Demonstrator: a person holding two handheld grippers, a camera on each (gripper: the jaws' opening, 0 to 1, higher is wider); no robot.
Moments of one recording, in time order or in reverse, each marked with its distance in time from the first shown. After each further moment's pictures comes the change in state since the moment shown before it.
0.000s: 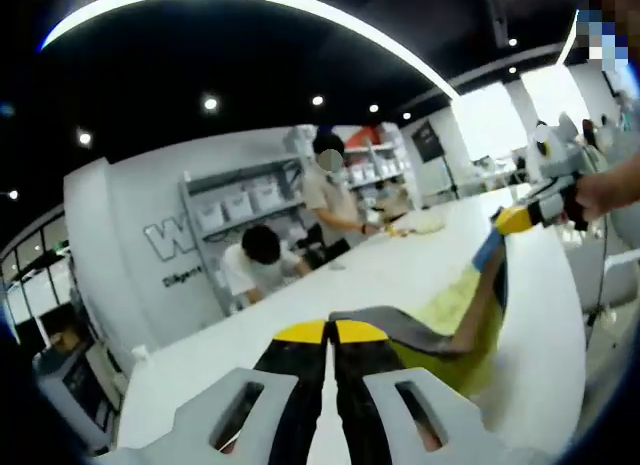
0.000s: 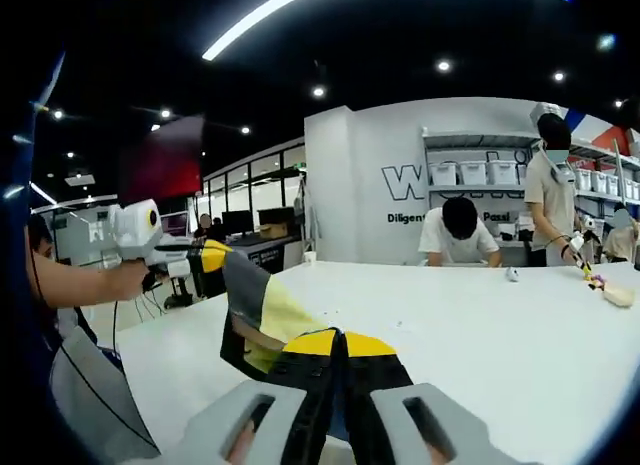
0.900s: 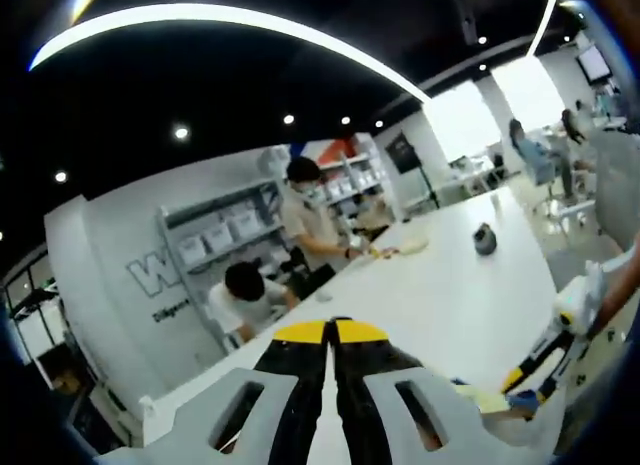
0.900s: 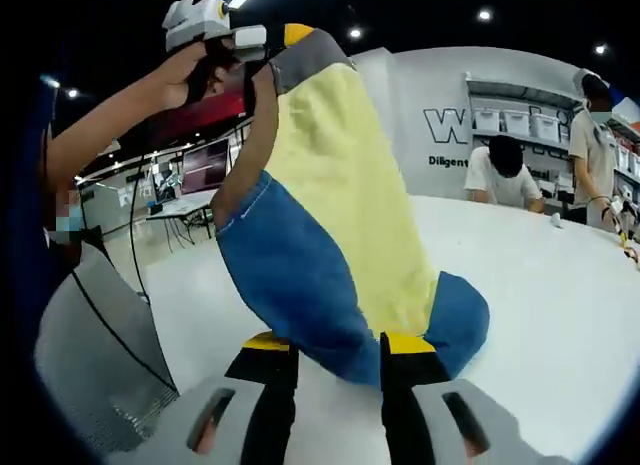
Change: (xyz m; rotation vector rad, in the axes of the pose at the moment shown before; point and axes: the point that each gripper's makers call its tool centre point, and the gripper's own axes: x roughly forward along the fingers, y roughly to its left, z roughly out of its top) left arm -0.052 0.027 0.190 0.141 -0.183 -0.010; right arm 0.002 0.064 -0.151 -0.035 0.273 0.175
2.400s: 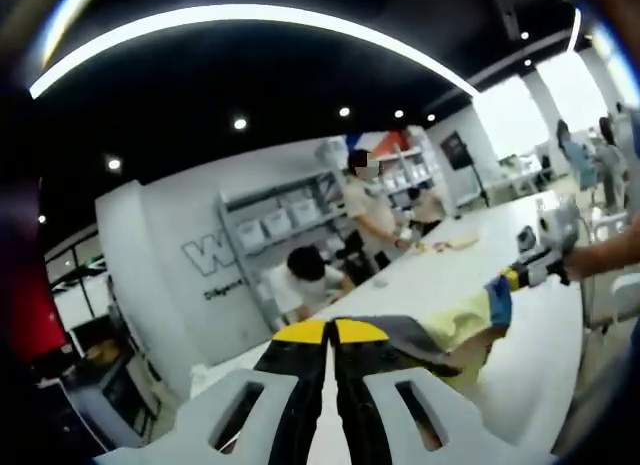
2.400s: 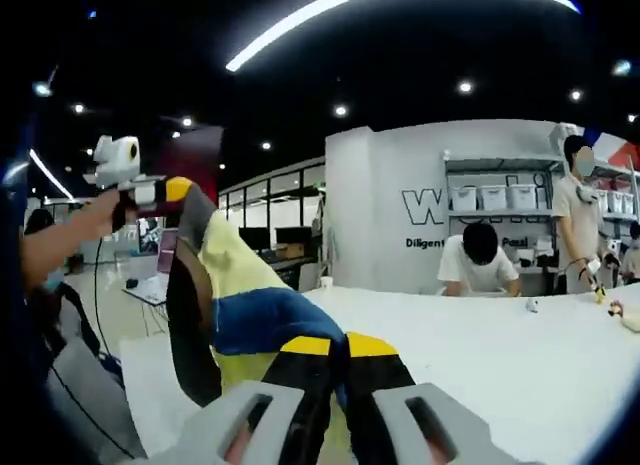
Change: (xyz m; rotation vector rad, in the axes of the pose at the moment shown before) left arm -0.108 0.104 0.016 -0.066 0.017 0.250; right arm -0.015 -0.068 0.186 0.015 -0.331 -0.050
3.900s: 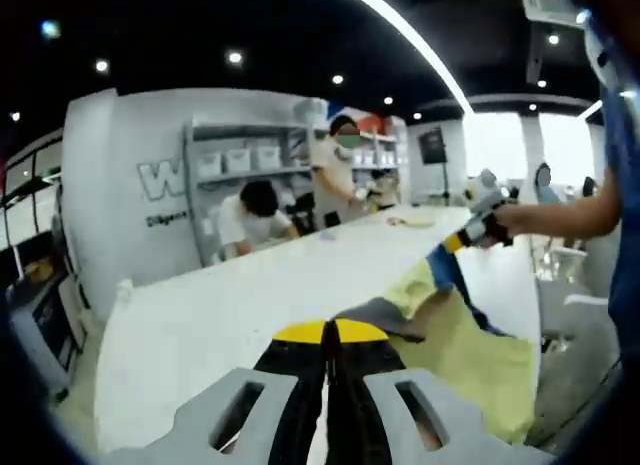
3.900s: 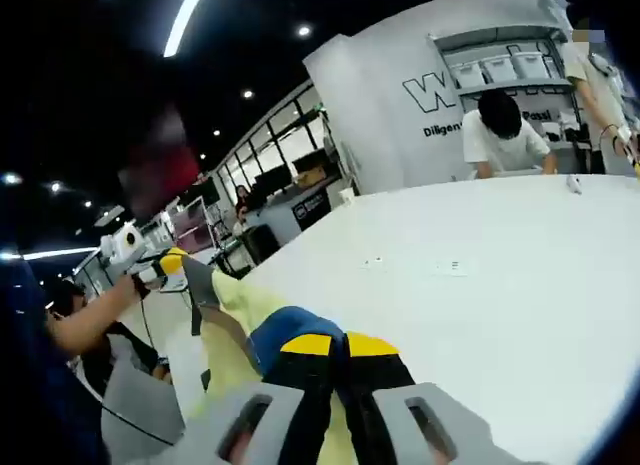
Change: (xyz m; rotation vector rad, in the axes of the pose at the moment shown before) left arm 0.030 -0.034 -0.163 -0.250 0.154 -0.249; right arm 0.059 -0.032 -0.115 0.244 0.432 0.098
